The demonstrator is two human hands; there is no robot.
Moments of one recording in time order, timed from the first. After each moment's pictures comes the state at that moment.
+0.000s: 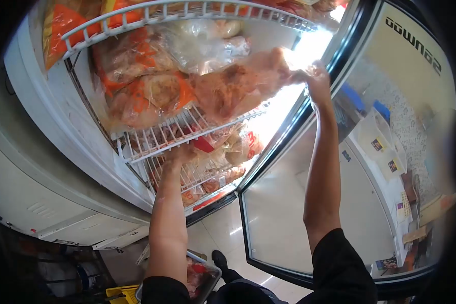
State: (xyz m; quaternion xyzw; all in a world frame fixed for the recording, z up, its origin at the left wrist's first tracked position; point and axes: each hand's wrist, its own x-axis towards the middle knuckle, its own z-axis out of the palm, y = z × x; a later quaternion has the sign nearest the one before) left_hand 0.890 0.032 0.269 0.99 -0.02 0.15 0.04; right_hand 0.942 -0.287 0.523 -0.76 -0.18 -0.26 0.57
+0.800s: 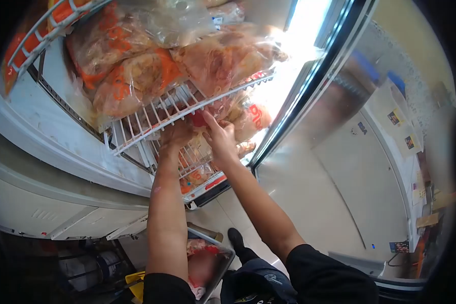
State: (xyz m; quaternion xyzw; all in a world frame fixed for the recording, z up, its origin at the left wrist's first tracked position) left_hand 0.901 0.041 0.264 0.97 -0.08 0.24 -0.01; right_hand 0.860 -0.104 0.312 -0.51 0.18 -0.01 0.84
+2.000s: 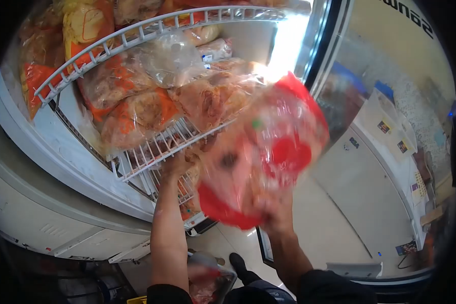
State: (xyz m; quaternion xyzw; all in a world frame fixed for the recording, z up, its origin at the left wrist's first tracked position) left_hand 0.897 0.041 0.268 0.97 -0.10 0.20 0.10; right_hand 0.723 -0.220 0.402 -0.41 -0.16 0.01 0.90
